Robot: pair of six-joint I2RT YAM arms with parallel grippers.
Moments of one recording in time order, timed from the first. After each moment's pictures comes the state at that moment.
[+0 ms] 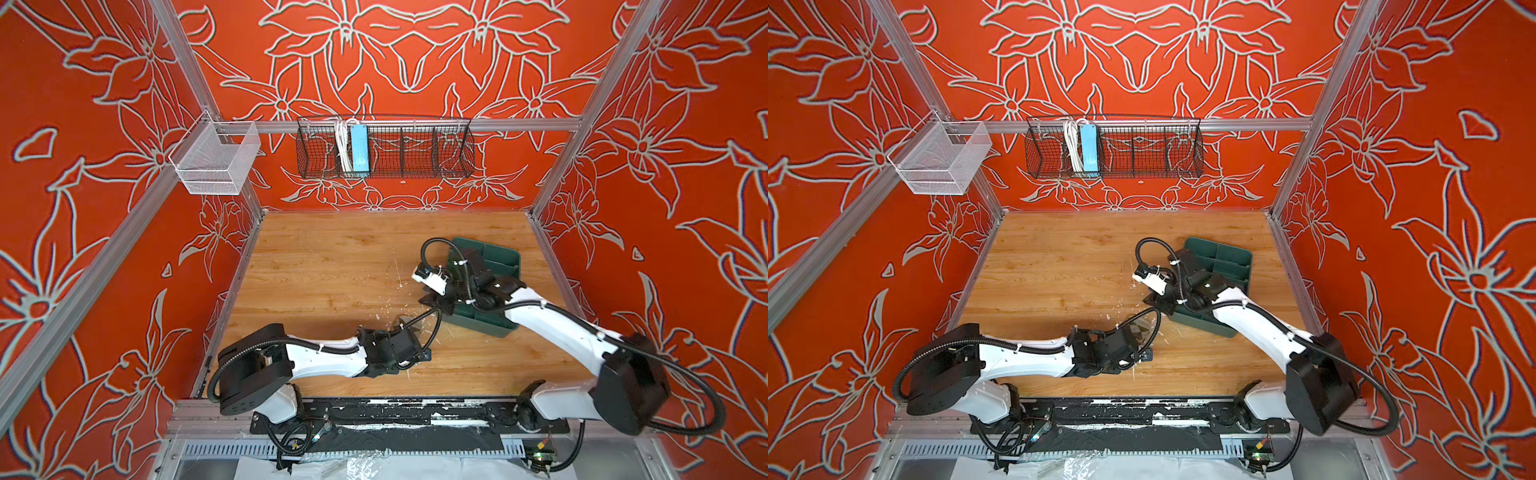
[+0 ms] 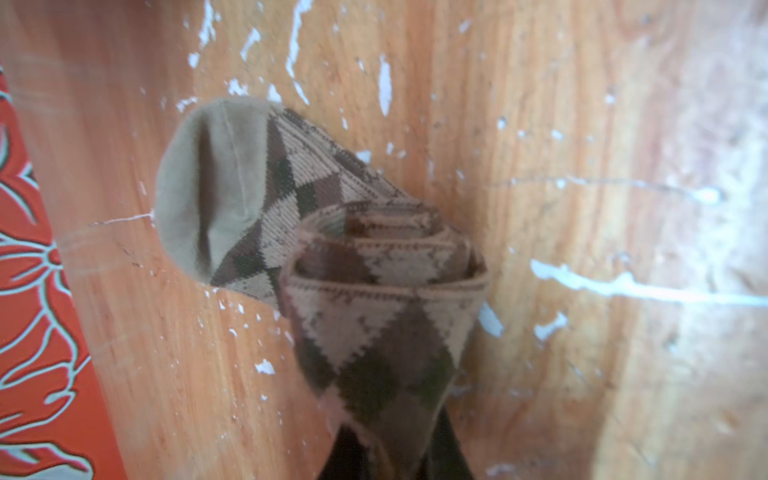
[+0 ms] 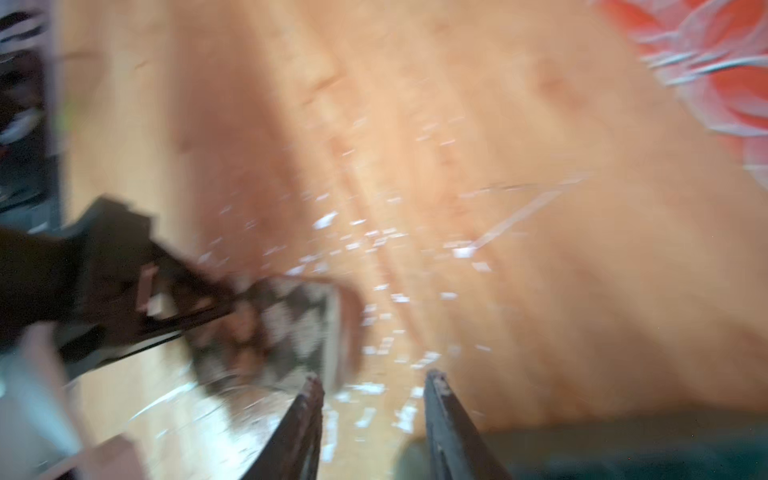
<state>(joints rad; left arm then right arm) -1.12 1.52 0.74 -0.38 -0.36 0.53 0.55 1.29 0.94 -0.37 -0.32 -0.40</state>
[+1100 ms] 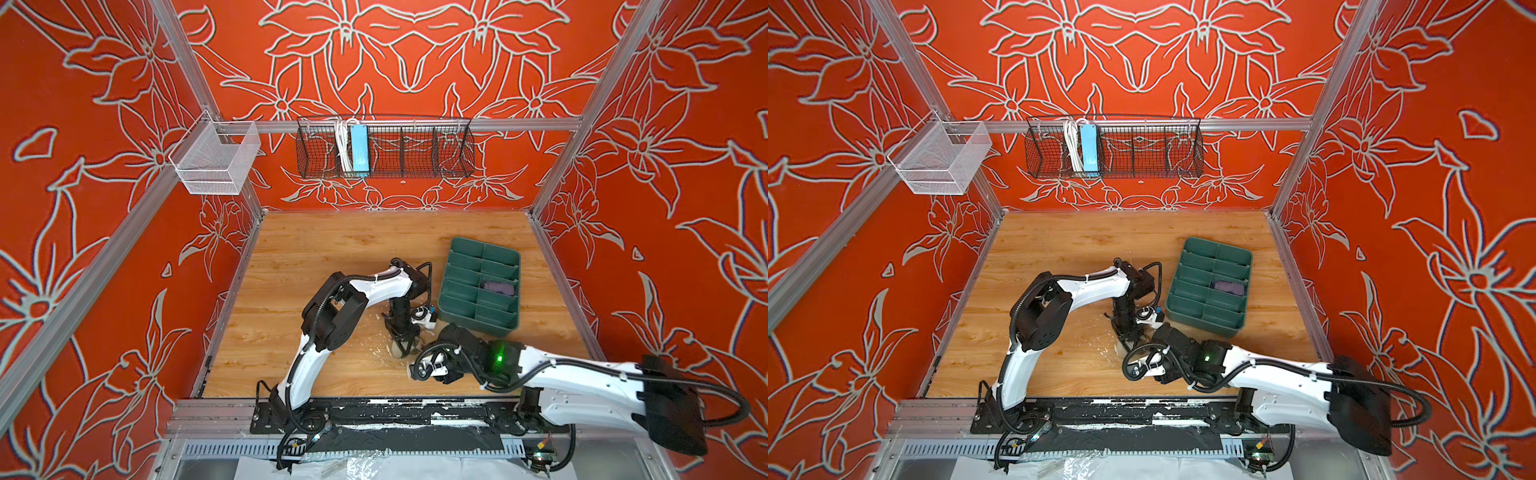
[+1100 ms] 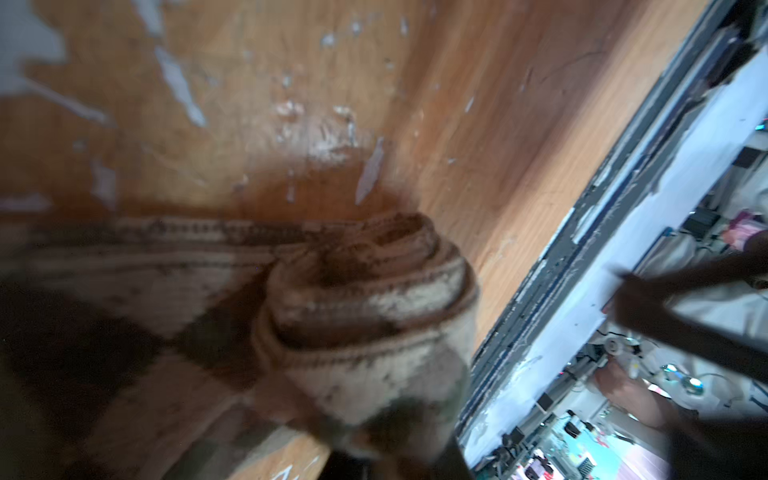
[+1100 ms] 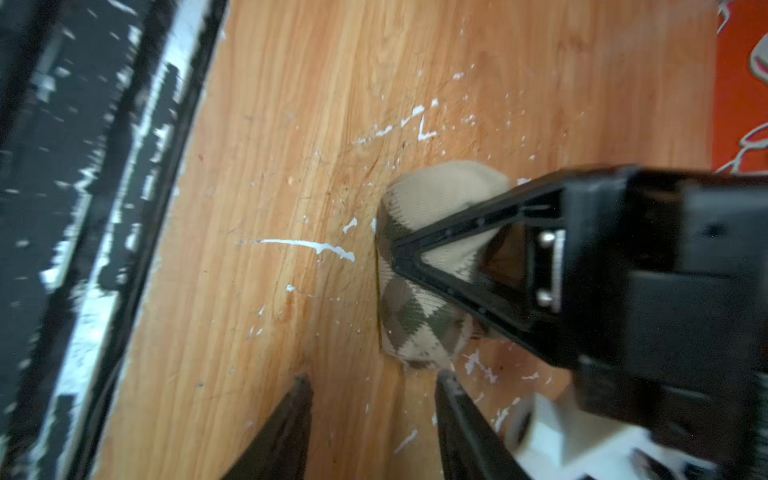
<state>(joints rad) -0.75 2.19 1.61 -1.32 0.51 0.37 1.09 1.12 0.48 -0.24 0.07 -0.80</state>
